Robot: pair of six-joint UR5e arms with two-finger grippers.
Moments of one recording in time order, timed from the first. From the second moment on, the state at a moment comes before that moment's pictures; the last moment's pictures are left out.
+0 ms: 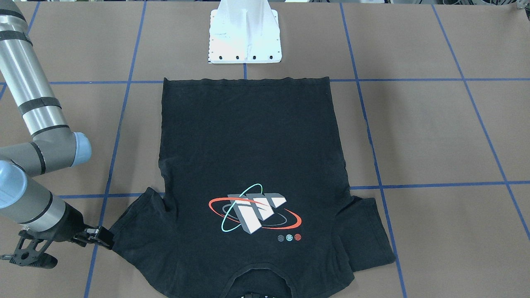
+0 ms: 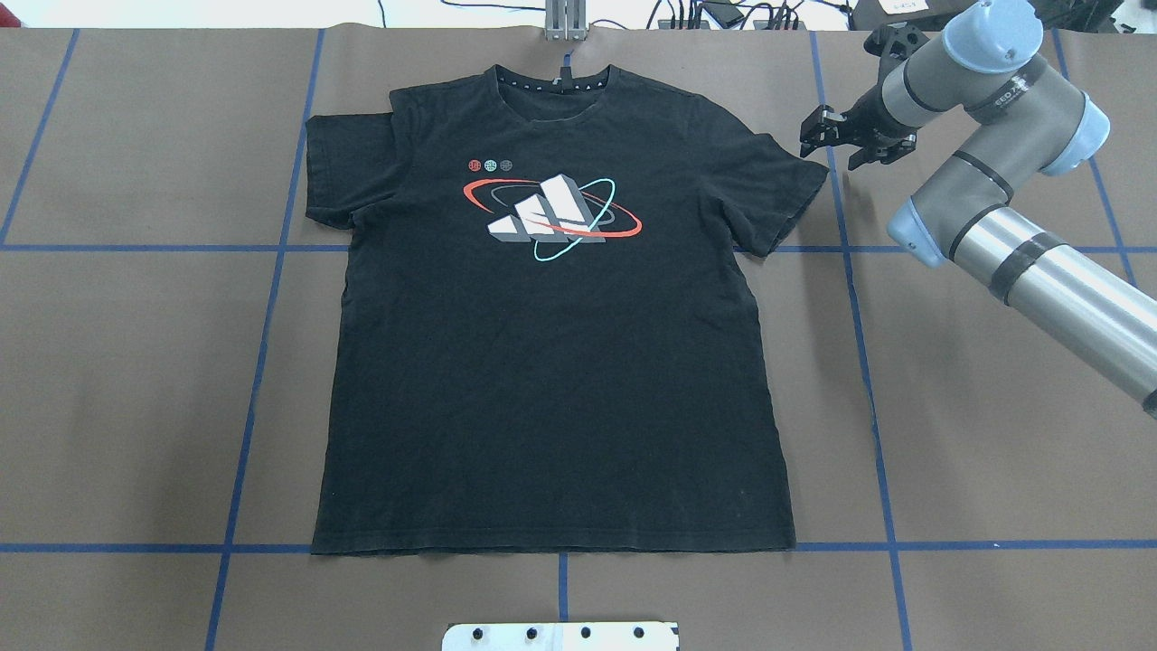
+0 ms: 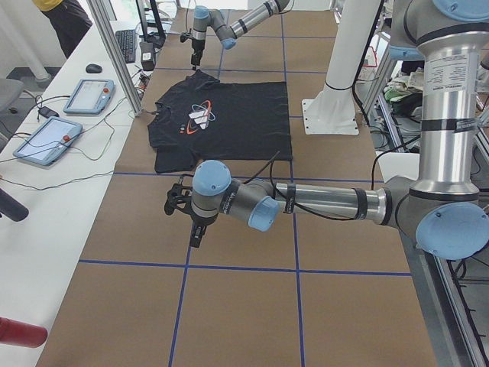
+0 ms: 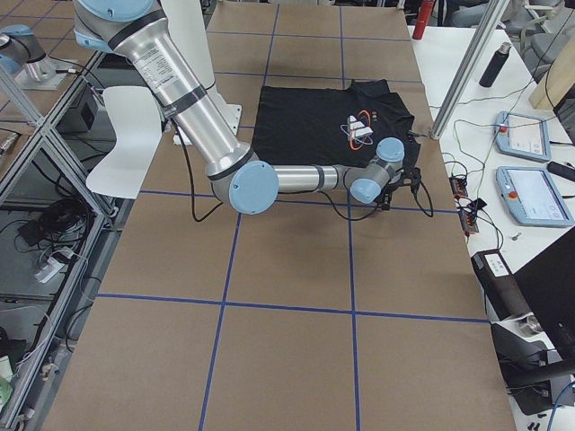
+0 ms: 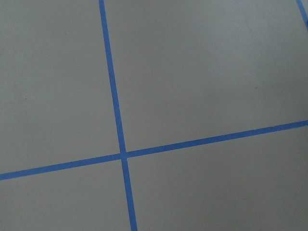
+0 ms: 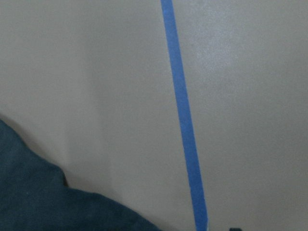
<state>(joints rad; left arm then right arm) -1.50 -1.52 -1.67 -1.96 -2.39 -0.19 1.01 -0.93 0.93 -0.76 2.14 1.09</state>
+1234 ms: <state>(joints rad) -1.50 -1.52 -1.66 -1.96 -2.39 -0.18 0.99 -0.95 0.96 -0.77 2.14 1.09</state>
